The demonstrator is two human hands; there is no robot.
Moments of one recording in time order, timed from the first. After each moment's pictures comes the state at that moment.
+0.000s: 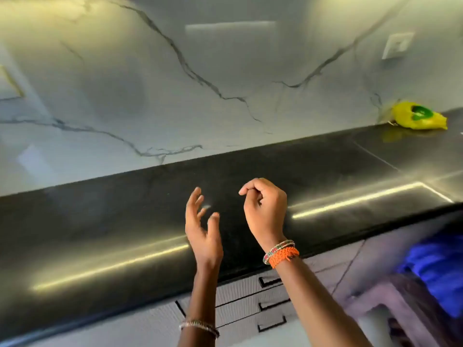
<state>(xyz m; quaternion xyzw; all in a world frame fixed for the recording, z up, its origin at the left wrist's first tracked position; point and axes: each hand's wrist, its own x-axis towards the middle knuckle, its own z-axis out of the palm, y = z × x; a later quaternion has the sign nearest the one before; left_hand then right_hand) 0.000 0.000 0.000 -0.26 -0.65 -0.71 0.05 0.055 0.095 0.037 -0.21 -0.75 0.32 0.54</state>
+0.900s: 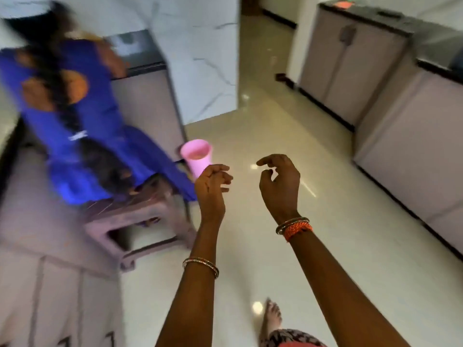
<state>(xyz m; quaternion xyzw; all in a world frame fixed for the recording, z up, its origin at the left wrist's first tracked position) 0.516 -0.018 -0.063 -0.59 -0.26 -0.39 -0.65 0.590 -0.119 -0.045 -0.81 -0.23 -0.09 0.54</state>
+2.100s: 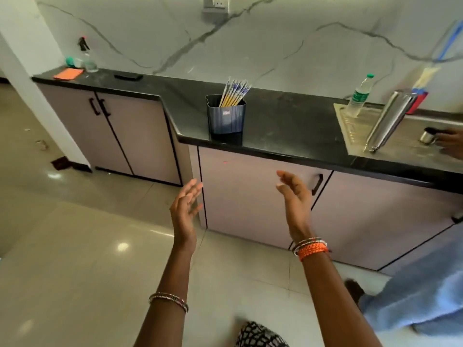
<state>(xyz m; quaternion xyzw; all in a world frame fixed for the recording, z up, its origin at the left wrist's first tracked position) 1.303 -0.283 -0.052 -0.62 0.00 -0.03 -0.78 1.268 -0.483 -0.031 -0.71 0.14 -0.20 0.66</state>
